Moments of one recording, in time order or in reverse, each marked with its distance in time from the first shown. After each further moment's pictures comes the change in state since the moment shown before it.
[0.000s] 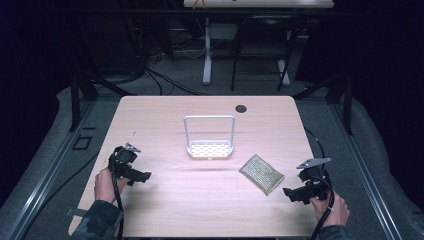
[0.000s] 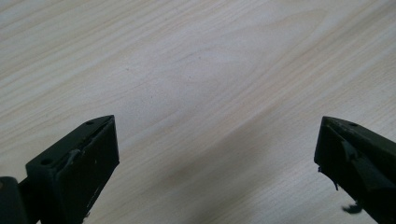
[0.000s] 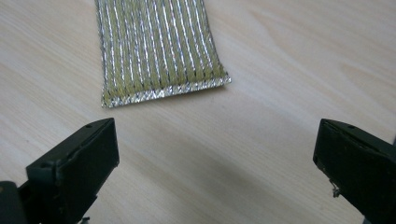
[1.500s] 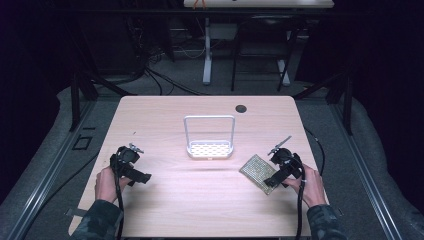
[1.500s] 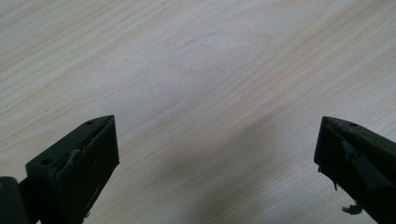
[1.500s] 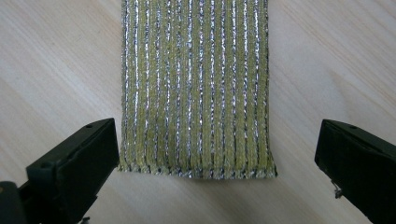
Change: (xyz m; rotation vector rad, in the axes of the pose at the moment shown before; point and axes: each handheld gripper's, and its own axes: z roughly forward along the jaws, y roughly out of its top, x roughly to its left) left arm -0.003 0.005 0.006 0.084 0.030 0.038; right arm 0.011 0.072 0.064 0.259 0.147 -0.158
